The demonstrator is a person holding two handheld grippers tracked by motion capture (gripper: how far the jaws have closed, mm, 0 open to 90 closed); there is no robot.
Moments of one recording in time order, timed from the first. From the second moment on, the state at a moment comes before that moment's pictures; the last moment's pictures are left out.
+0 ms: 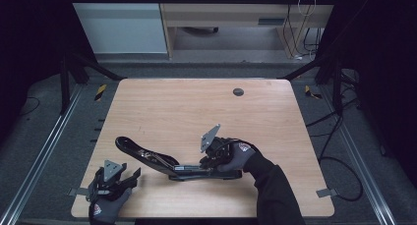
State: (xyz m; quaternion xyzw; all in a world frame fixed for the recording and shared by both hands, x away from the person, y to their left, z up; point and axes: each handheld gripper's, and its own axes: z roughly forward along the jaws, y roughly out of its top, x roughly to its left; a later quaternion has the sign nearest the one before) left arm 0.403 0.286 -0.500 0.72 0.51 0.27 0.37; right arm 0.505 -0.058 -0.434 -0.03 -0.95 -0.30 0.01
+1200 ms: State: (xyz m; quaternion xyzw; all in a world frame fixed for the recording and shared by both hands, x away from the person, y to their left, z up) left arm 0.403 0.286 -0.500 0.72 0.51 0.28 0.37; right arm 0.506 -0.059 -0.437 -0.03 -0.95 -0.30 0.01
